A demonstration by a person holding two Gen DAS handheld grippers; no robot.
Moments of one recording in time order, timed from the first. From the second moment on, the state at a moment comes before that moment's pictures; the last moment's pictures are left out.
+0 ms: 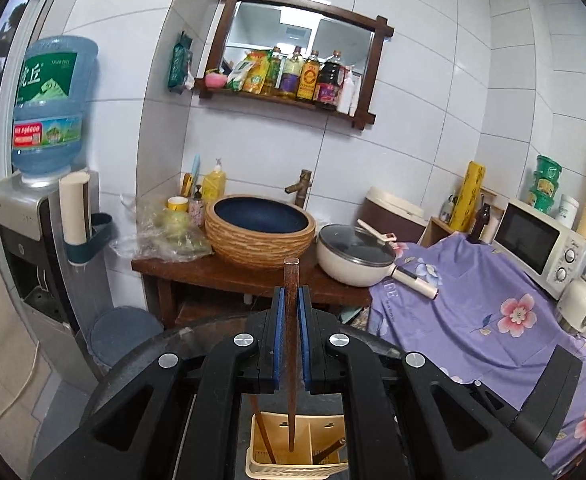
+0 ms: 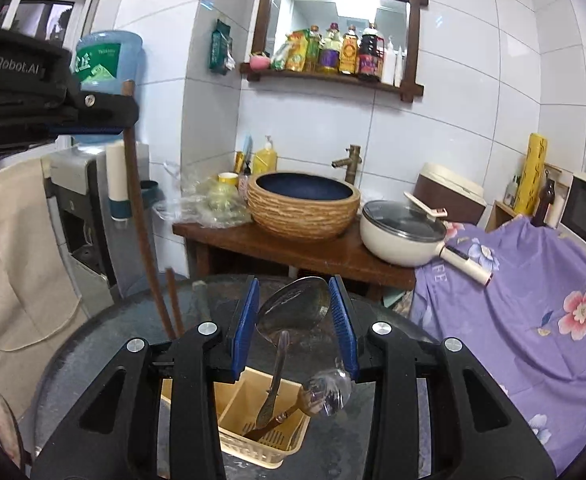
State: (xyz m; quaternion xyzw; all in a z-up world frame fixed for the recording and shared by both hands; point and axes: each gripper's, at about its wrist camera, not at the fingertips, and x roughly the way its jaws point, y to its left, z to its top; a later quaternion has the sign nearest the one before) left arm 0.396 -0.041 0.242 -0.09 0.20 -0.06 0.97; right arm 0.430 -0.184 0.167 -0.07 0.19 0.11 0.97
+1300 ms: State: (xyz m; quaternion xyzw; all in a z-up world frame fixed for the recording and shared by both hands) left arm 0.350 -0.042 0.135 -0.02 0.25 -0.07 0.97; right arm 0.368 -0.200 0.085 -0.06 0.22 0.10 0.97
